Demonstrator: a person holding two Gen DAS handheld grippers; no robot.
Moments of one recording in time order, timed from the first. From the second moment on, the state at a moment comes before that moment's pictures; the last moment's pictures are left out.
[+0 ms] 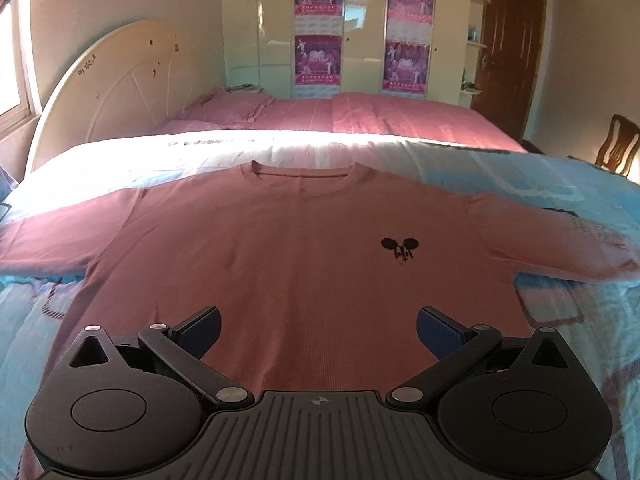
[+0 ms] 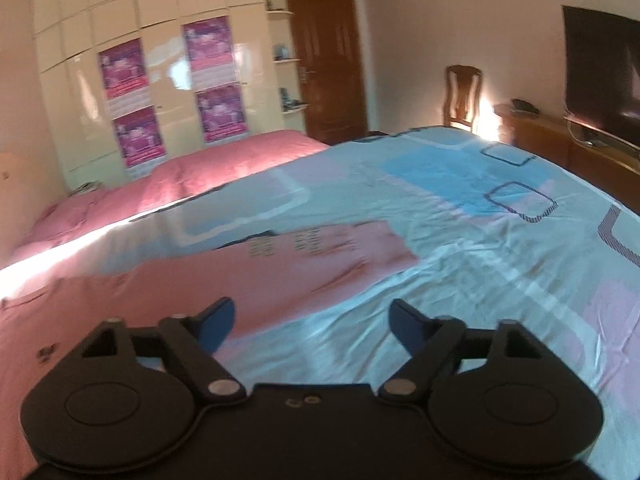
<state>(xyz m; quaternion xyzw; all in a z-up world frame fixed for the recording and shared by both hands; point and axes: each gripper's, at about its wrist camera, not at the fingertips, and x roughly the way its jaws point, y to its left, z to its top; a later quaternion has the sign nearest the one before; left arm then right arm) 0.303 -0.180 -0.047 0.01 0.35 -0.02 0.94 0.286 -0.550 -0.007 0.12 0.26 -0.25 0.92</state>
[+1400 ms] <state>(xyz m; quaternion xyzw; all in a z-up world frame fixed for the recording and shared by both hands) 0.393 -0.131 -0.100 0.04 0.42 0.01 0.91 0.392 -0.644 -0.059 0.18 0.28 -0.24 0.91</state>
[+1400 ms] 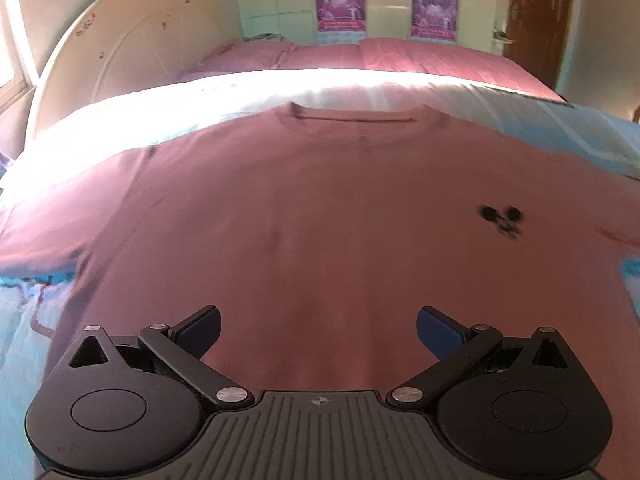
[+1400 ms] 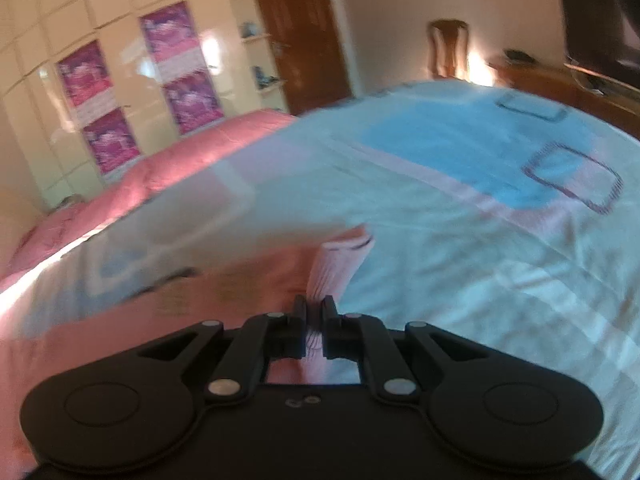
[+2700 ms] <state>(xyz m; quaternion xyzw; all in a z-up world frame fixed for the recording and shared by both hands) 0.492 -0.100 -0.131 -0.09 0.41 -0.19 0.89 0.414 -0.336 -0.057 0.05 0.32 -0.06 0.94</state>
